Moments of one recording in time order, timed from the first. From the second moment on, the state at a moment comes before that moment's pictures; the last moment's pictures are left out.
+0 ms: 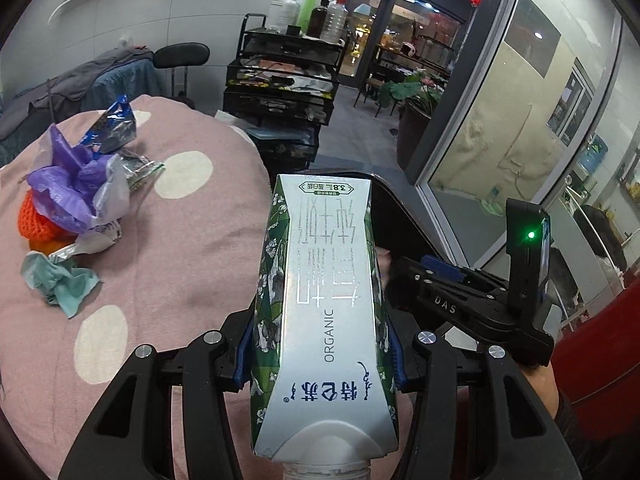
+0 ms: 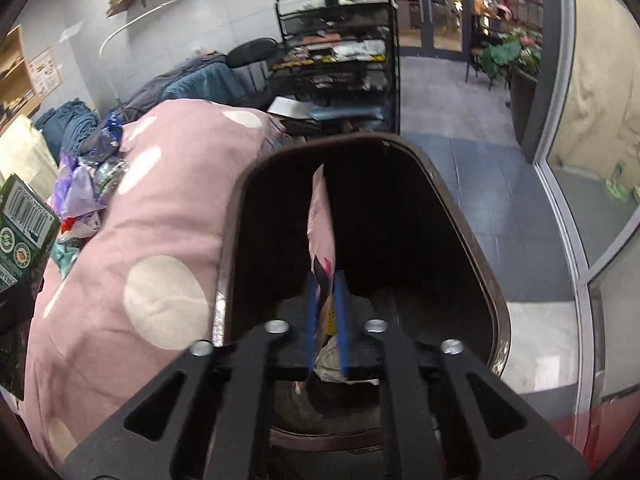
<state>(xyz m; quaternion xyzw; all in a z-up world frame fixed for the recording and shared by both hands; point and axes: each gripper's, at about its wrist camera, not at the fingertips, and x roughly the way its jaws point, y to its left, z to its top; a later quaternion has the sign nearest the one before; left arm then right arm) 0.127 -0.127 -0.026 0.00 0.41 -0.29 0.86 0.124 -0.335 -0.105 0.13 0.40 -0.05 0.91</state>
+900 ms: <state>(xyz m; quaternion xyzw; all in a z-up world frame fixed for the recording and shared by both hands) 0.146 -0.251 -0.064 0.10 0.46 -0.33 0.82 0.082 -0.419 -0.070 0.18 0.33 -0.17 0.91</state>
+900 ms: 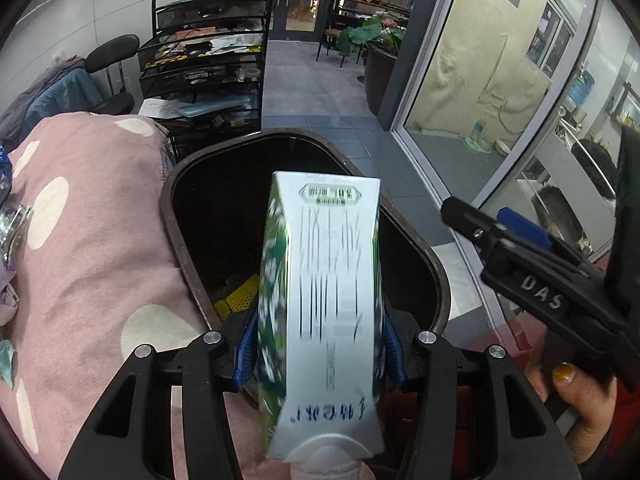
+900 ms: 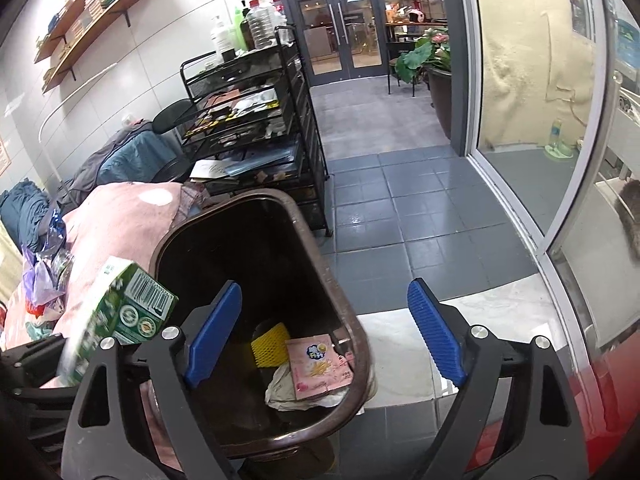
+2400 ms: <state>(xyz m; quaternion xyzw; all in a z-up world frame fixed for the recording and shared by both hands) 0.181 0.015 -0.054 -0.03 0.45 -0.07 0.89 0.126 -0.237 -0.044 0.10 0.32 0.07 0.94</state>
